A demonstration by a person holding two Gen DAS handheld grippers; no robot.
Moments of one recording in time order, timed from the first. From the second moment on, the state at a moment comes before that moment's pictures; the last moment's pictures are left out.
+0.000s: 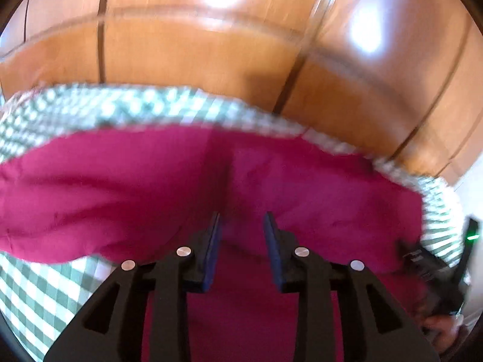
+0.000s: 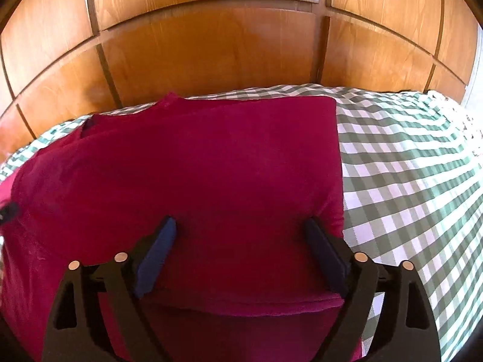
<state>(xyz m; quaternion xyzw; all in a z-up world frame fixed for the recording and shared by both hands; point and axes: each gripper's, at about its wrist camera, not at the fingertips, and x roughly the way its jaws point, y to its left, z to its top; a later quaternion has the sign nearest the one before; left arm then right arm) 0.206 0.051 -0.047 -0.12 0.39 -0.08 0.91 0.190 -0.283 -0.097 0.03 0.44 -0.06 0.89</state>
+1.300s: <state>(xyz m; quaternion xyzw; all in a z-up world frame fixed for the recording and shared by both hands) 0.066 0.383 -0.113 -0.49 0.36 0.15 0.78 0.180 -0.248 -0.074 -0.02 0.44 -0.05 0.90</state>
